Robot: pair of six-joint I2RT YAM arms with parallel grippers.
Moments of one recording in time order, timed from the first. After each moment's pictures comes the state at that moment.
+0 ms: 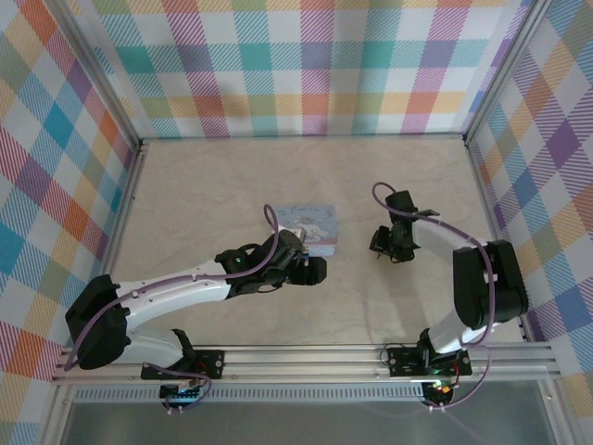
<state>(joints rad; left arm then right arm) -1.01 1.34 0.89 -0.34 -0.05 -0.82 0.24 1.58 0.87 -0.59 -0.07 0.57</state>
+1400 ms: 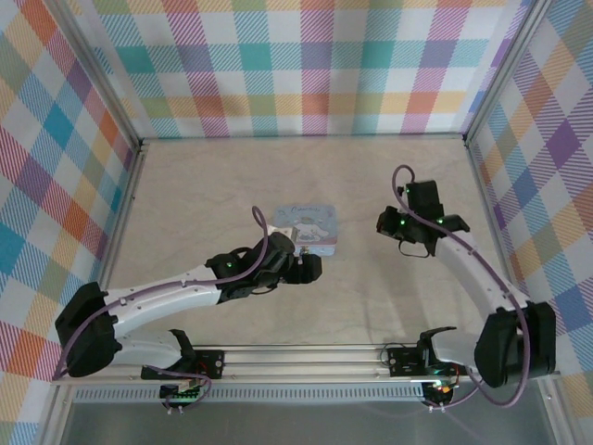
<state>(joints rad) -0.99 1.26 0.84 -0.32 -0.11 -0.86 0.22 1.20 0.91 -0.57 -0.24 0.51</state>
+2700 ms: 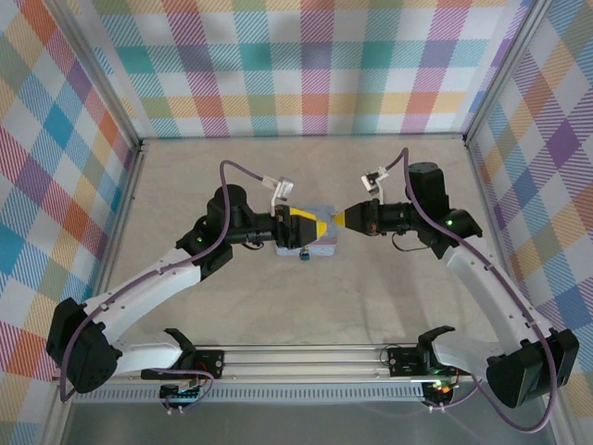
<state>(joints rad) -0.69 1.20 0.93 0.15 0.69 -0.68 0.37 1.12 1.09 -0.55 -0.98 0.59</state>
